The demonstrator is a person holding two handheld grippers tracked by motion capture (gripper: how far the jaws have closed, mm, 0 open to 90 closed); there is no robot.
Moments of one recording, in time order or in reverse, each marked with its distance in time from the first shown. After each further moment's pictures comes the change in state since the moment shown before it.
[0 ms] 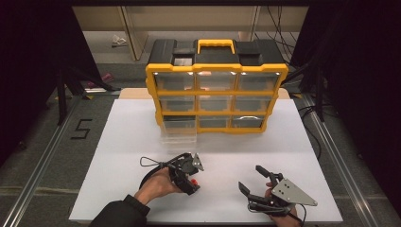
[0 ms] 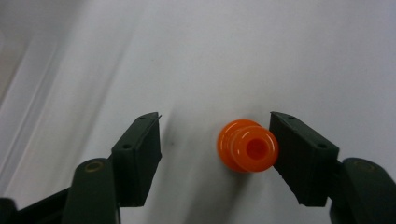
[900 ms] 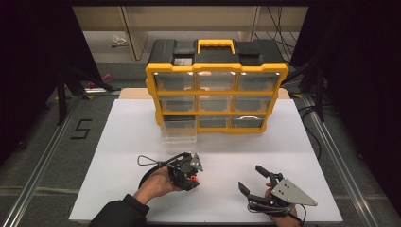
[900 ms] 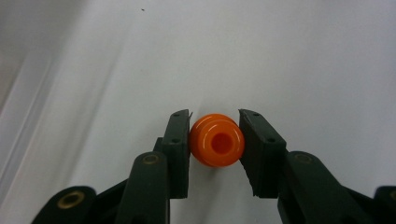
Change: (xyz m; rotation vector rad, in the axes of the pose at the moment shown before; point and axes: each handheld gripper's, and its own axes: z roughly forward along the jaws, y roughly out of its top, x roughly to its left) left arm 0.000 0.000 -0.011 -0.036 -0.028 0.031; right arm 0.000 0.000 0.000 -0.003 0.002 -0.003
